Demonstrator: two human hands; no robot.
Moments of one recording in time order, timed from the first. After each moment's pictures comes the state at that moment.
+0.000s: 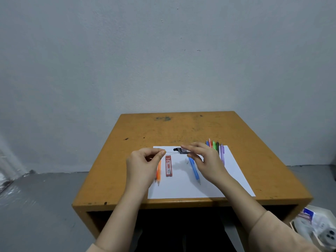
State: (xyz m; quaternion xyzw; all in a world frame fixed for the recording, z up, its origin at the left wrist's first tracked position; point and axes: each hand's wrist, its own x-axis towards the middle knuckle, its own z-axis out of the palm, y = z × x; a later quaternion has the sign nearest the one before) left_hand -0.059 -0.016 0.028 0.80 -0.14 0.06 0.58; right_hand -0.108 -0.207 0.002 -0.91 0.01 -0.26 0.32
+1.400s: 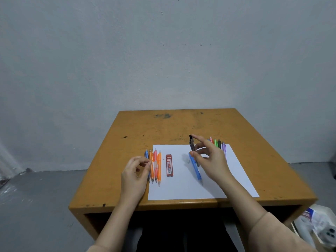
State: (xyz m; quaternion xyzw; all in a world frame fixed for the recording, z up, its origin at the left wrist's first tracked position) left_hand -0.025 0.003 -0.047 0.81 -0.19 0.13 0.54; right_hand -0.103 -0.209 -0.003 -0.83 0.10 -0.26 0.48
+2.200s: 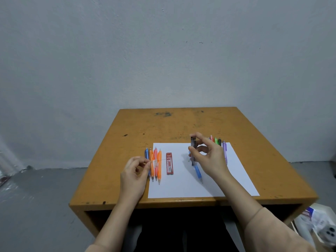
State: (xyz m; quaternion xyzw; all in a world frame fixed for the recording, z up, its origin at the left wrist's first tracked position) left_hand -0.031 0.005 -0.045 0.82 -0.17 0.10 0.54; right_hand -0.099 -0.203 -0.002 -0.81 0.09 -0.30 0.50
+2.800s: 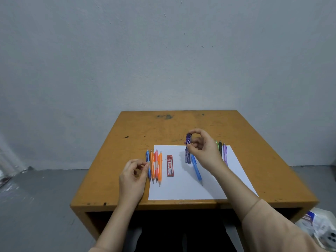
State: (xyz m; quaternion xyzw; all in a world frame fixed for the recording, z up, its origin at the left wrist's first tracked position) left_hand -0.029 0.009 -0.050 0.81 -0.14 0.12 0.55; right_hand -0.080 -0.205 0.012 -0.78 0.09 -0.24 0.57
